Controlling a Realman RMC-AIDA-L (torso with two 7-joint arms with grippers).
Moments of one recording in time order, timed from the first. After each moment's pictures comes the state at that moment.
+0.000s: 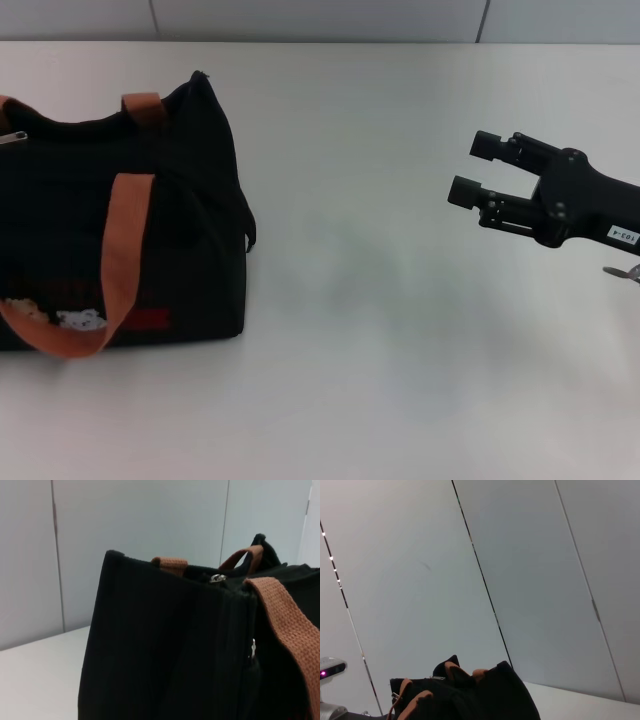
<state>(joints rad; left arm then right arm) -0.20 -1.92 0.22 0.68 2.13 1.71 -1.05 0.52 2.08 -0.48 -0.44 -1.90 -1.70 1.18</state>
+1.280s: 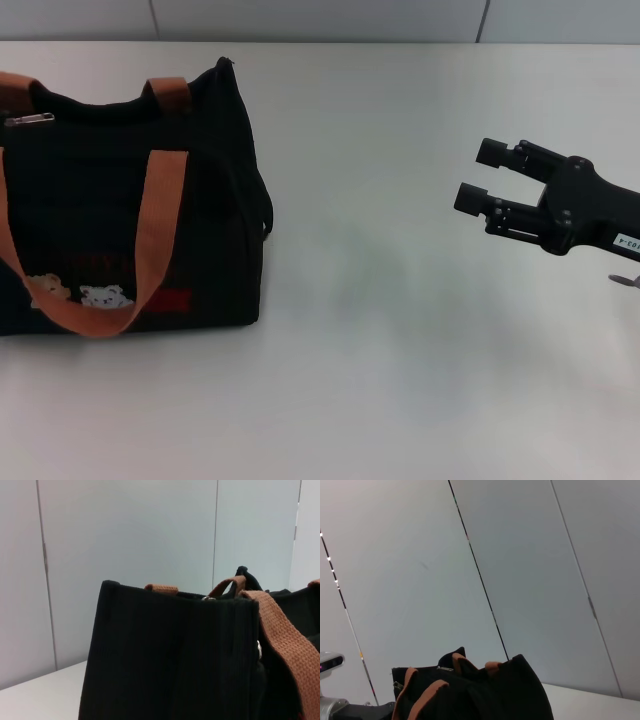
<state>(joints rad) -0.22 -1.94 0.19 0.68 2.09 1.75 -1.01 0.50 2.08 -0.48 -0.44 -1.90 -1.71 1.18</state>
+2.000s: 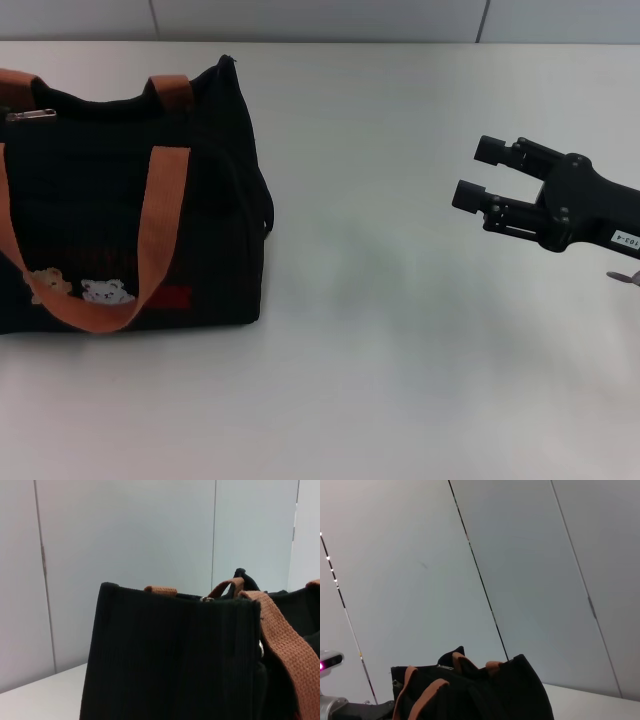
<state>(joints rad) -0.23 -1.94 0.19 0.68 2.09 1.75 -1.01 0.50 2.08 -0.48 -0.44 -1.90 -1.70 1.18</state>
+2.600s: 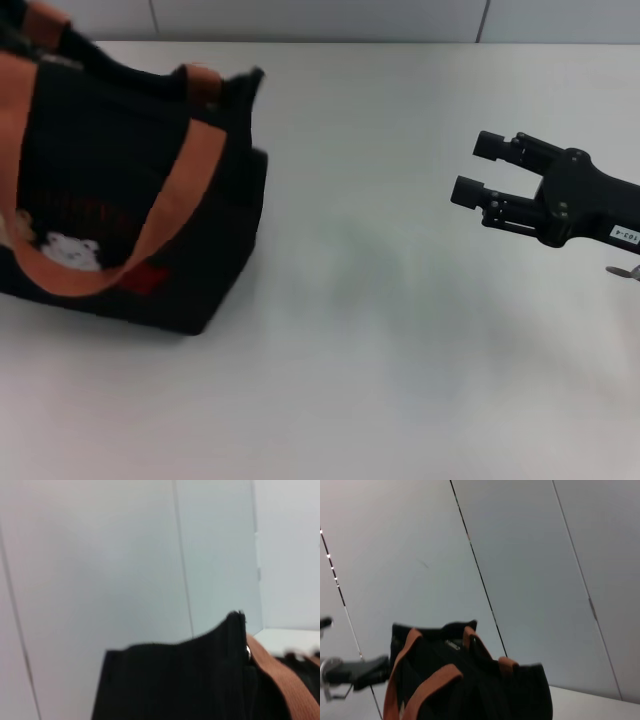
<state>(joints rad) -0.29 -1.92 0.20 0.93 1.97 1.95 -1.14 0.51 2.08 -0.48 -0.44 -1.90 -1.70 1.18</state>
